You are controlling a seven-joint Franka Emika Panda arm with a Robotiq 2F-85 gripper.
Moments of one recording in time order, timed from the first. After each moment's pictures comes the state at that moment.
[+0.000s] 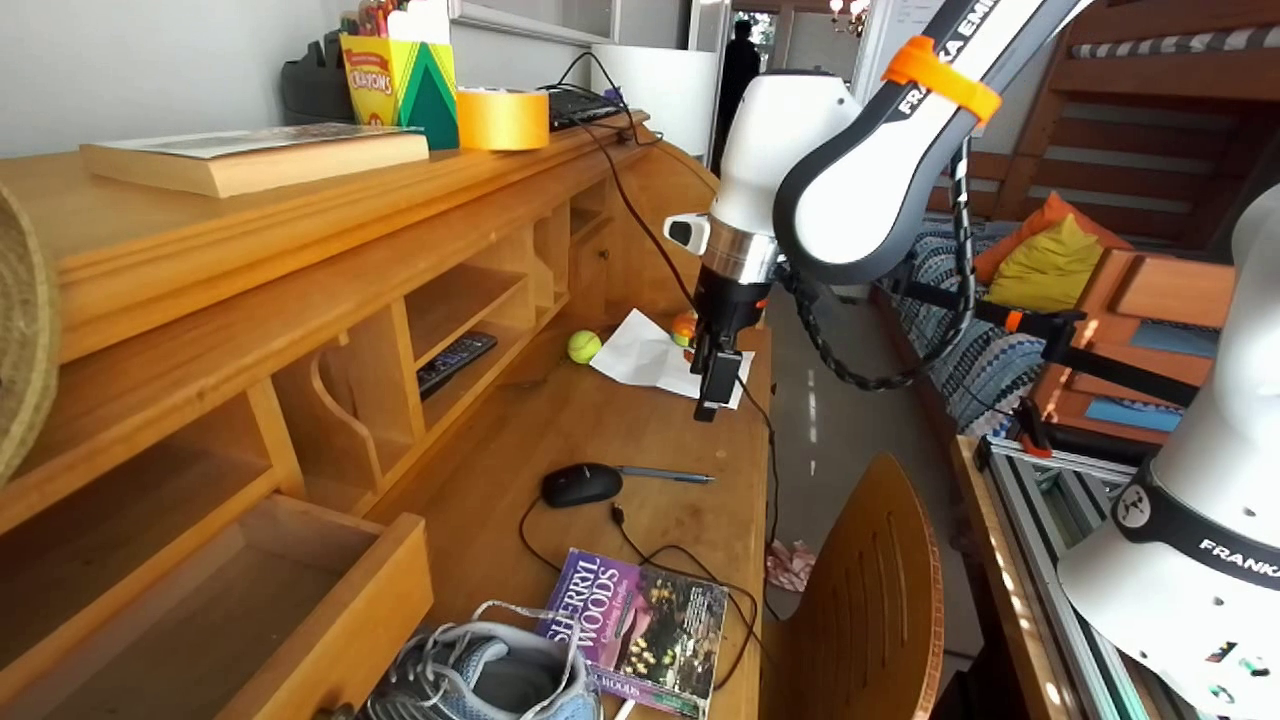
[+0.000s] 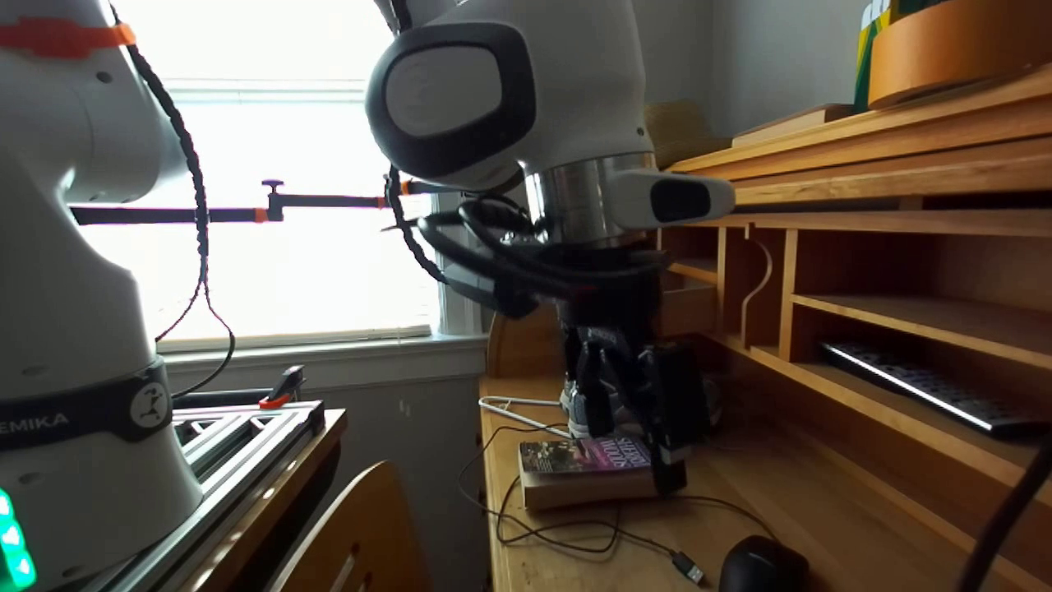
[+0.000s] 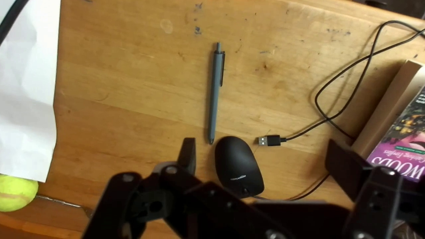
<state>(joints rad) -0.06 0.05 -0.09 -2.66 0.03 2.86 -0.51</state>
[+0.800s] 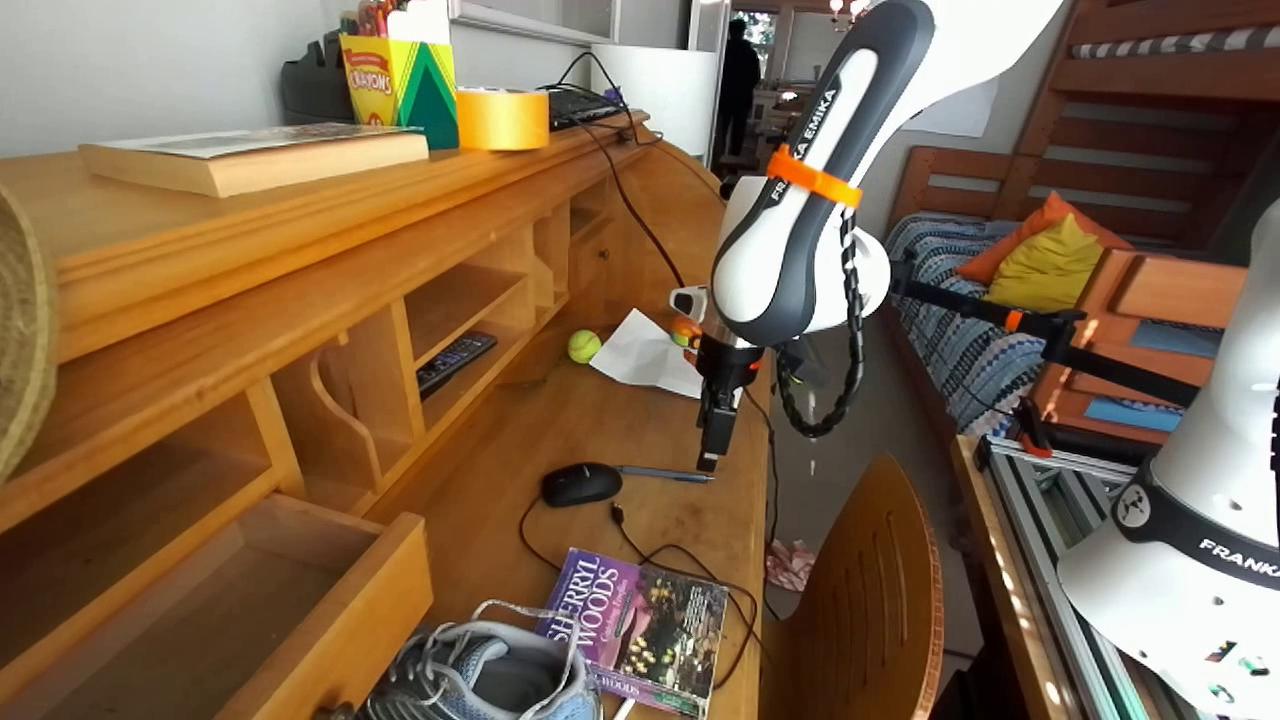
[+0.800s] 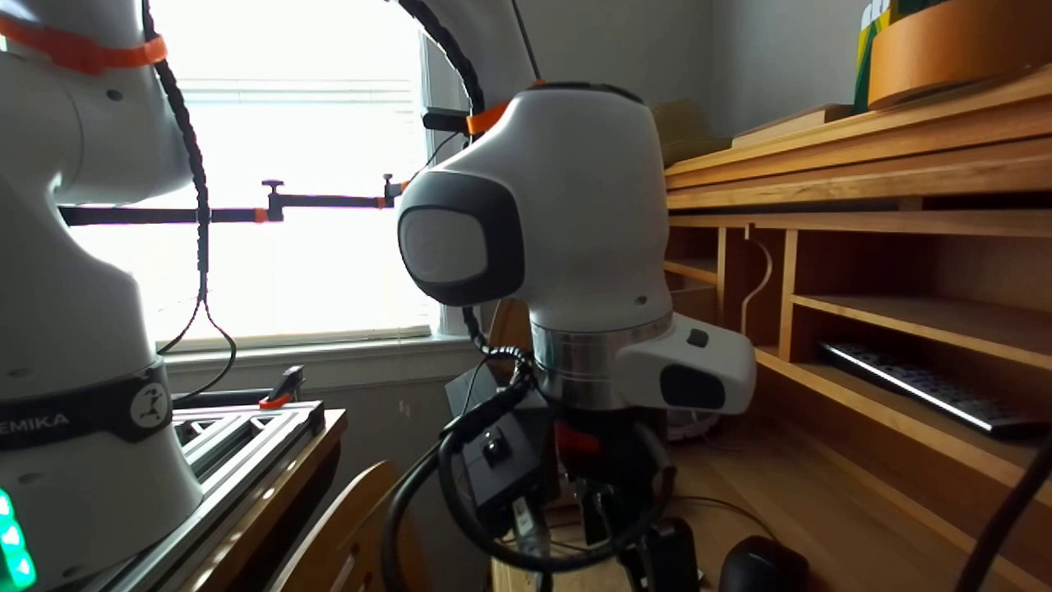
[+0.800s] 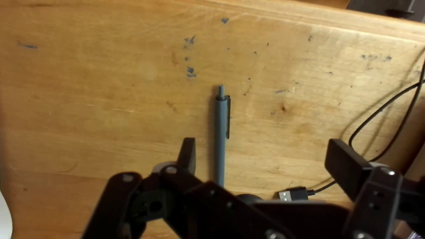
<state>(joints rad) -0.20 0.33 0.03 -2.57 0.42 2.98 -0.84</state>
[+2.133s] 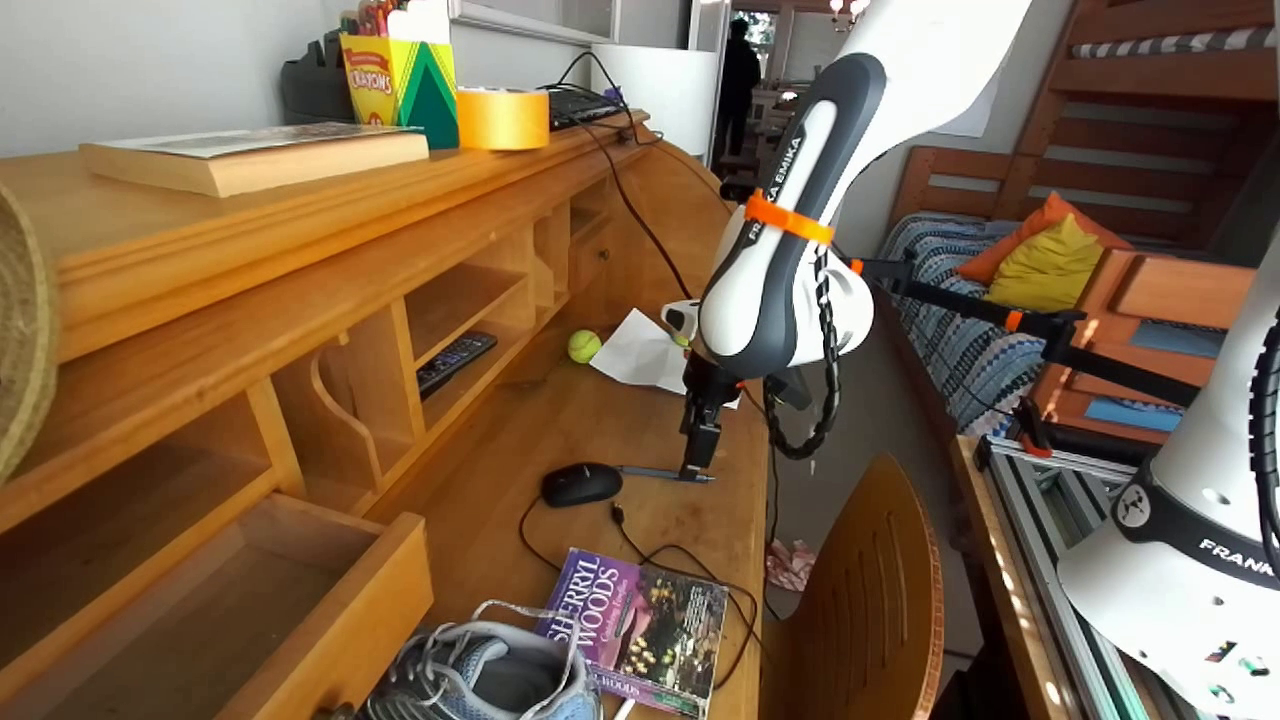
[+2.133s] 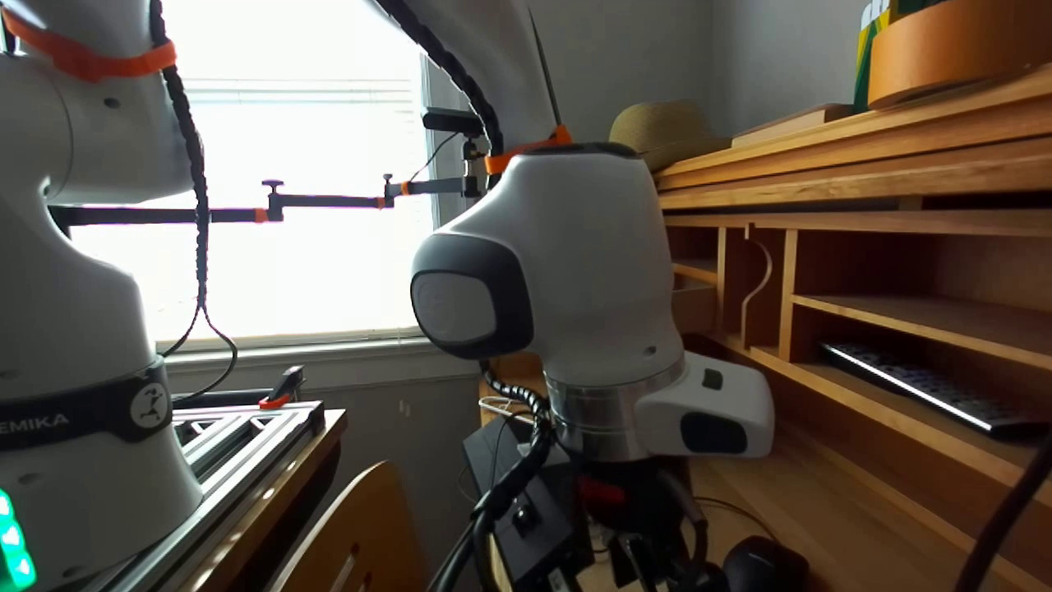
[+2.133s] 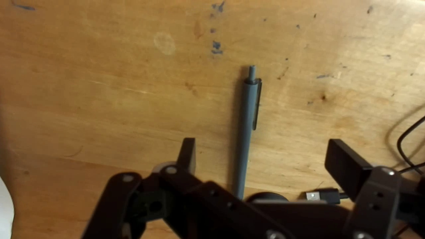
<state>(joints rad) -0.31 0.47 0.15 -2.52 0.43 3.16 -0.91</state>
